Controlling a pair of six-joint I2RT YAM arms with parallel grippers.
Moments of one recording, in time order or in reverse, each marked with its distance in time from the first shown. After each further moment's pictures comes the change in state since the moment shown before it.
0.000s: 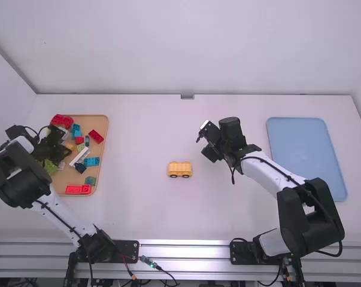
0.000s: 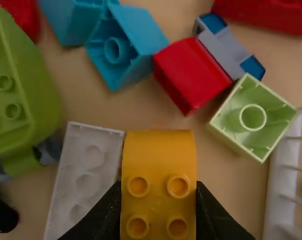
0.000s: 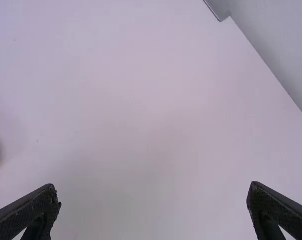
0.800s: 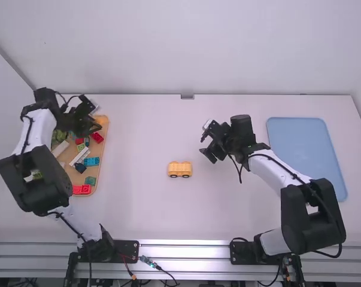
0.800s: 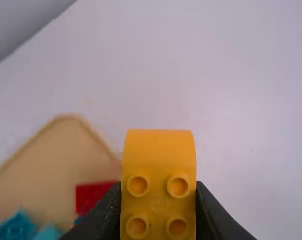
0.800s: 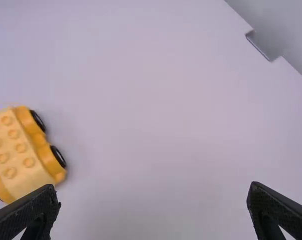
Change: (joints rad) left arm -0.345 -0.251 0.113 -0.325 0.126 0.016; right arm -0.105 0.001 0.000 0.003 -0.404 -0.019
